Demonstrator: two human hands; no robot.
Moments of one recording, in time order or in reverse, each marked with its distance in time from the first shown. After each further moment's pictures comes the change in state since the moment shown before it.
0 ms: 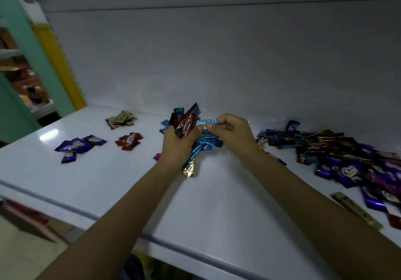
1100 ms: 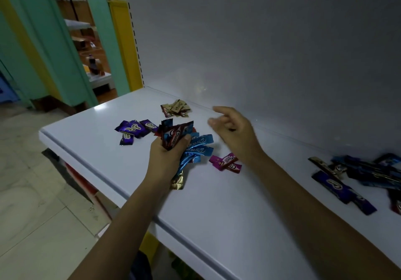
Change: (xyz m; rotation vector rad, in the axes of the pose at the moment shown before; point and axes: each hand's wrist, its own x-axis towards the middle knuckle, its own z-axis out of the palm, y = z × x) left_hand 0.001 -0.016 -0.134 -0.013 0.301 0.042; right_hand 0.051 0.016 0.119 -0.121 -0.294 -0.226
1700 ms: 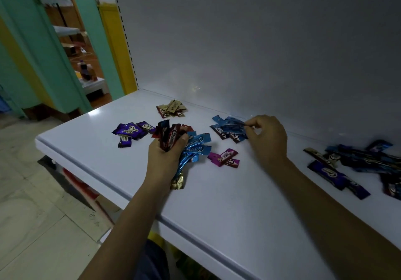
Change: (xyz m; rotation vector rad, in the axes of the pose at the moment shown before) left_hand -0.007 0.003 -0.001 -0.035 -0.015 0.008; right_hand -0.012 0.049 -0.044 -0.591 0.413 -0.051
